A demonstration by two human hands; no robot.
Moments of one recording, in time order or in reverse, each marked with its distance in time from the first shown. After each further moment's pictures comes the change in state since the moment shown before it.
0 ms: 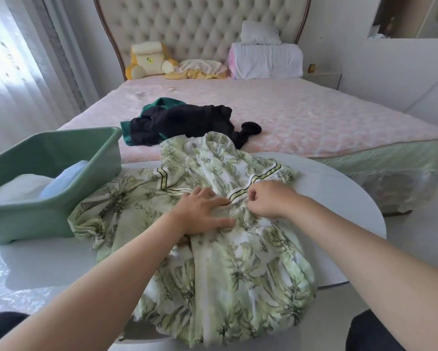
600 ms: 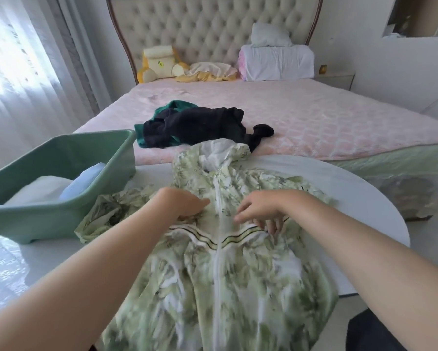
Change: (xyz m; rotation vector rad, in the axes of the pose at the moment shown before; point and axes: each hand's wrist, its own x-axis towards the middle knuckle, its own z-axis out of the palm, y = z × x) left_hand -0.009 -0.038 -0.052 0.173 -0.417 -0.428; right_hand 0.016 -0.036 -0.005 0.176 -0.455 -0.021
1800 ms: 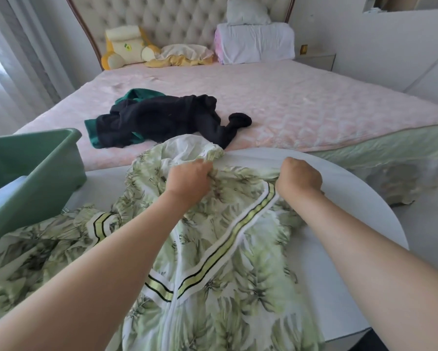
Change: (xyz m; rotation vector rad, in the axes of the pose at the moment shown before) left_hand 0.108 0.082 -0.028 -0.159 0.827 0.229; right_hand 0.057 0.129 -0.045 -0.124 0.799 0.540
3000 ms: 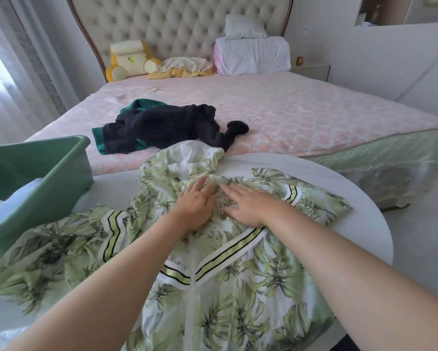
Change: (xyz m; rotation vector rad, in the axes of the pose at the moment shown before) left_hand -0.052 0.018 0.006 -0.409 -0.314 -0.037; right_hand -0.054 -0.036 0.020 -0.069 -0.402 -0.656
